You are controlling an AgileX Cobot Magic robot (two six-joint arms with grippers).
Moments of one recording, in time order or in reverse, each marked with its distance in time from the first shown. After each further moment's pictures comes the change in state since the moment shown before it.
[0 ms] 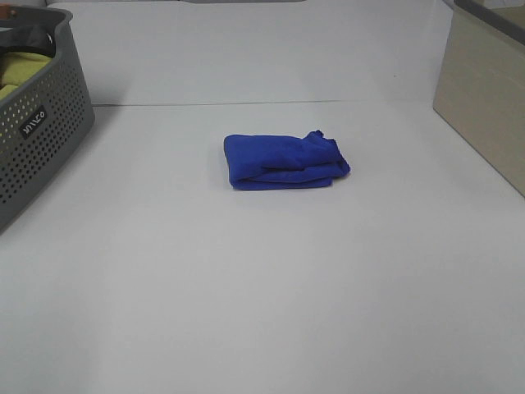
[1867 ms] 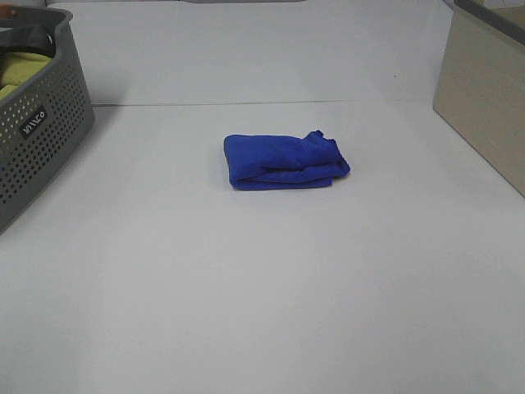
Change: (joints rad) left arm 0.221 -0.128 0.000 0.004 -0.003 0.000; right arm -0.143 -0.201 0.001 0.011 -0.001 0.000
